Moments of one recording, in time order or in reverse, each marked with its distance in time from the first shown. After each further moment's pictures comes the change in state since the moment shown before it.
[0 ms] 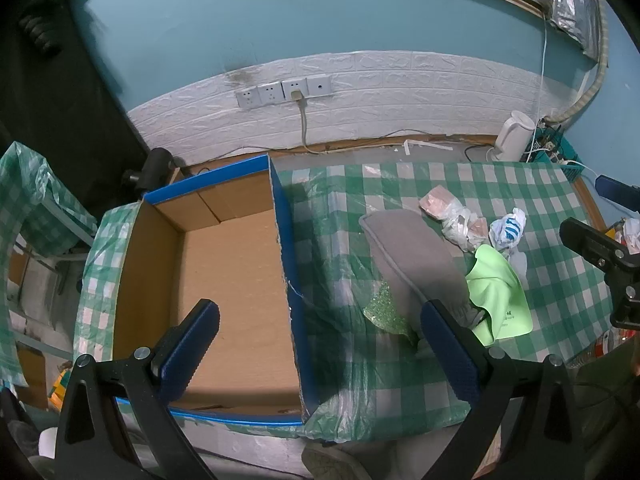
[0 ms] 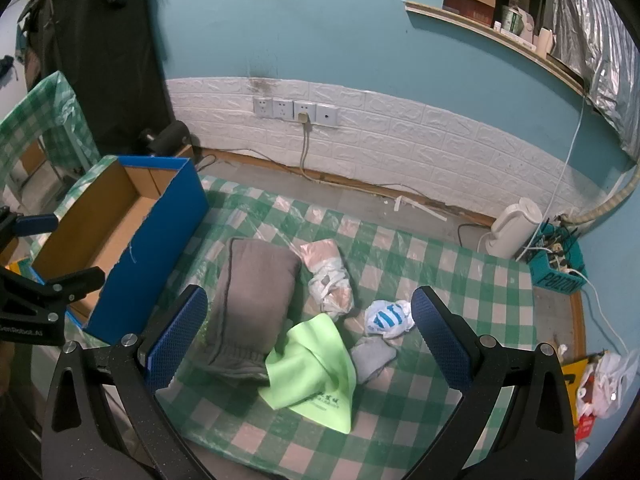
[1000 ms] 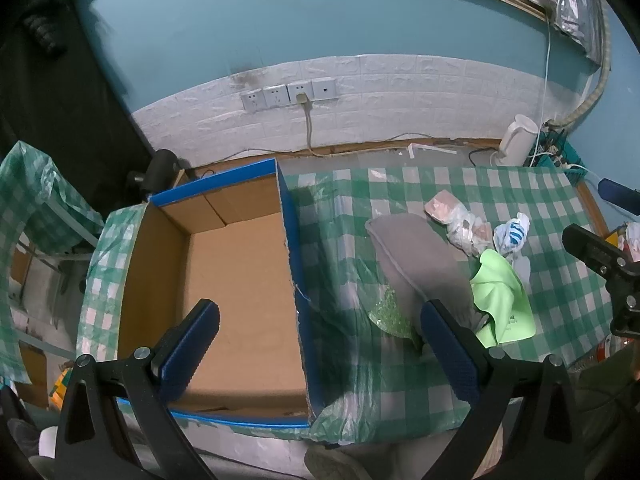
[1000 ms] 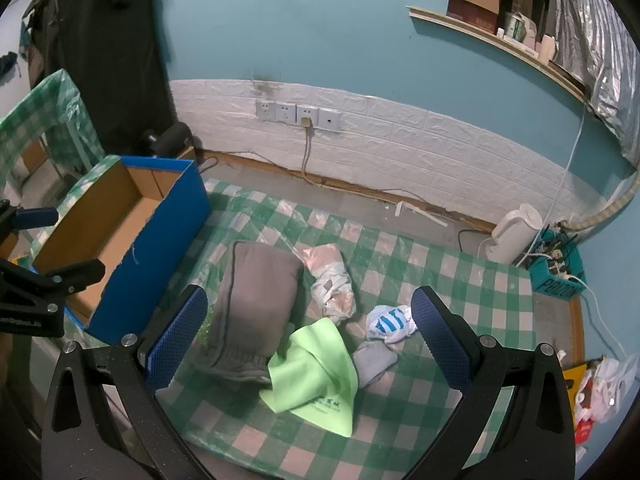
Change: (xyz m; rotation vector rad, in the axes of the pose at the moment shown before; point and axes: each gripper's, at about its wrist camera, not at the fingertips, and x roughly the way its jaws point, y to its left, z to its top) left arm -0.002 0.007 0.004 -0.006 -0.005 0.009; right arm -0.002 0.002 0.001 -0.012 -0.011 -0.002
